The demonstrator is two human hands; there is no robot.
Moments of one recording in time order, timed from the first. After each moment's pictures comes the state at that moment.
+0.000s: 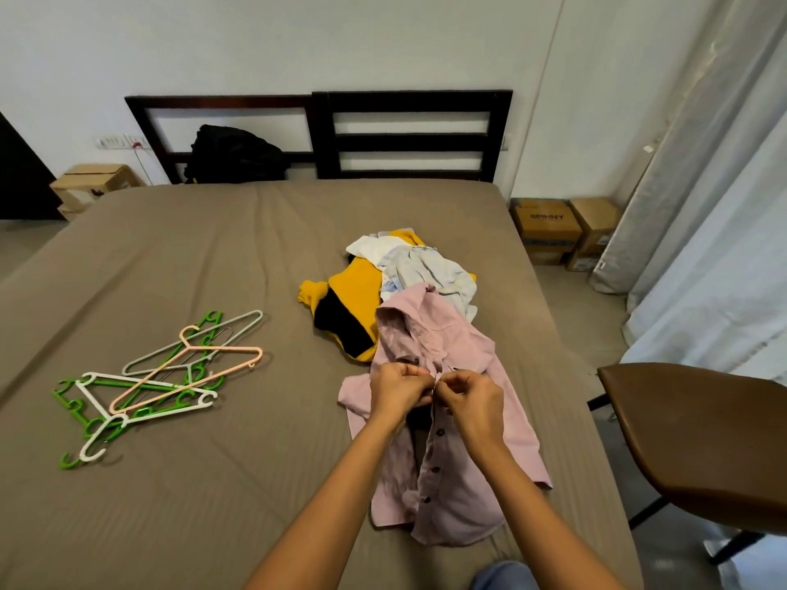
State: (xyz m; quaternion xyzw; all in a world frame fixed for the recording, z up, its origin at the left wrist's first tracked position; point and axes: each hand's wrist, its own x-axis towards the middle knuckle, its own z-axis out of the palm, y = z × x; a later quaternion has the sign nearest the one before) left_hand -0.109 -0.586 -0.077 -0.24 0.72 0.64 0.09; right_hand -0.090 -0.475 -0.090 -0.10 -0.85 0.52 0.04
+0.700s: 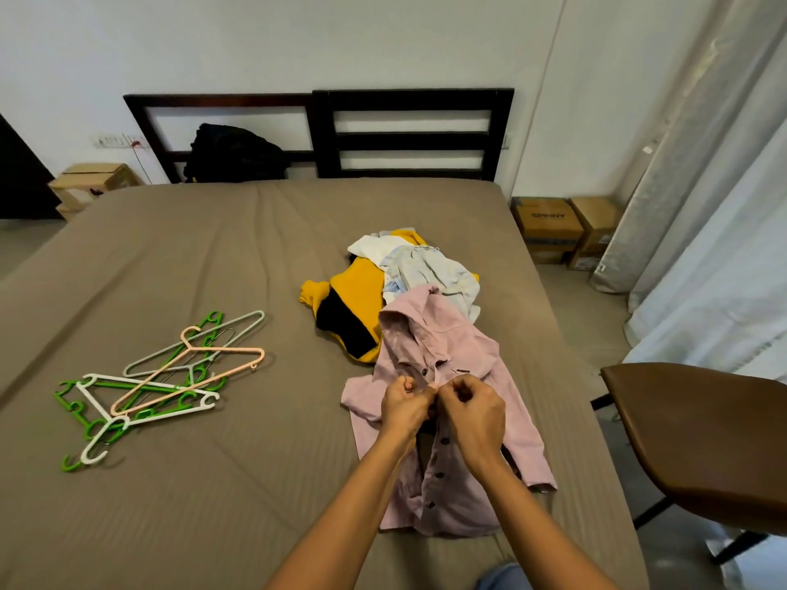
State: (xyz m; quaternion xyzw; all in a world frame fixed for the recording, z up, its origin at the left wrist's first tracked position) left_hand -0.104 -0.581 -0.114 -0.24 0.67 0.70 0.08; right_hand -0.079 -0.488 -0.093 -0.13 -0.85 0.50 0.08
